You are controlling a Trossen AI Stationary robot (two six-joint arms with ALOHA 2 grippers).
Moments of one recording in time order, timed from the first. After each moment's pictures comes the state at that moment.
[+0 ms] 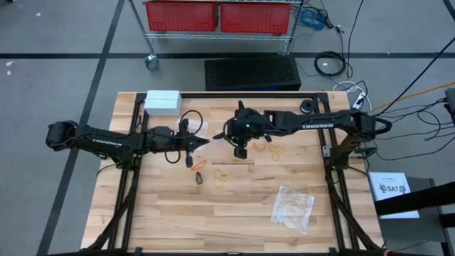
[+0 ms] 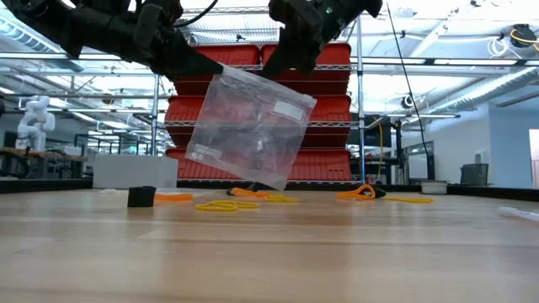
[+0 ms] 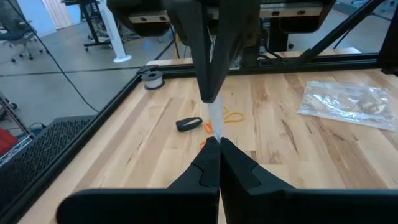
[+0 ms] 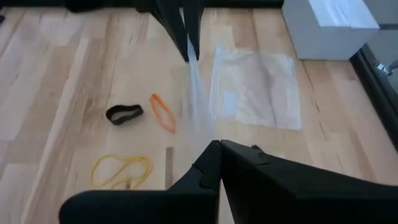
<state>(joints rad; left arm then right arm) 0.06 1.04 0.43 0.42 -0.09 0.11 -0.11 1.67 1.35 -0.37 -0.03 -0.05</state>
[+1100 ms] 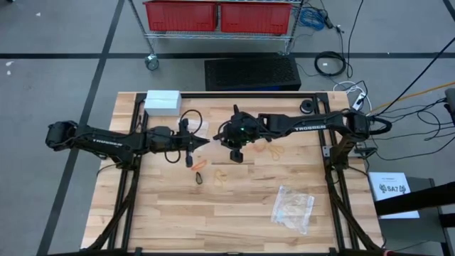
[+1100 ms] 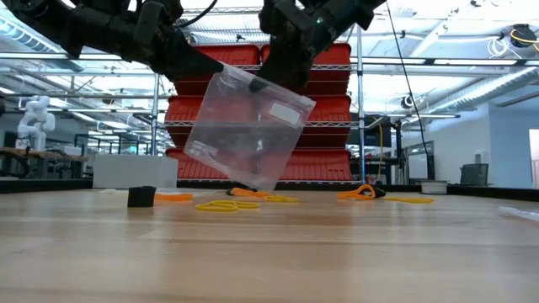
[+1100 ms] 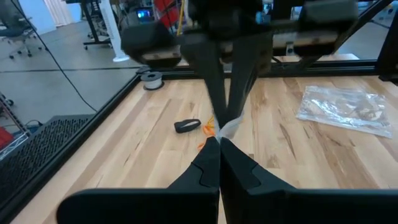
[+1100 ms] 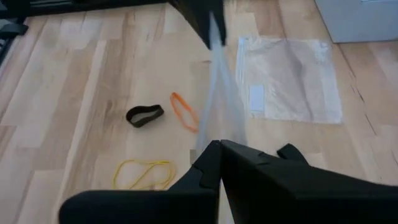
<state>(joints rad) 0.06 1.04 0.43 0.43 -0.09 0.08 -0.11 1.75 1.35 -0.31 -0.11 0.03</state>
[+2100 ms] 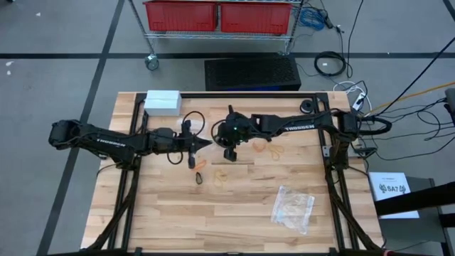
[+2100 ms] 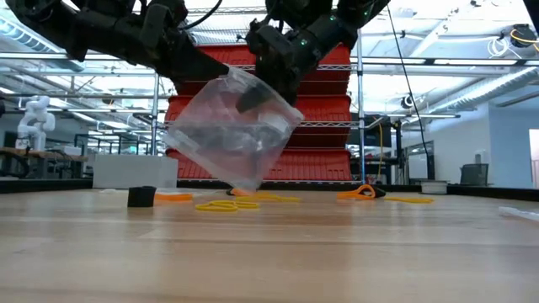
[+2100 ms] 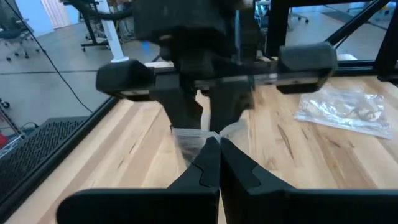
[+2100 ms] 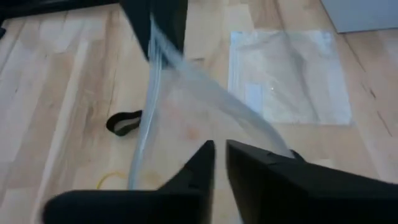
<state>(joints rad) 0.05 1.10 0.44 0.49 -0.10 0.08 -0.13 1.84 1.37 -0.24 -0.13 0.05</state>
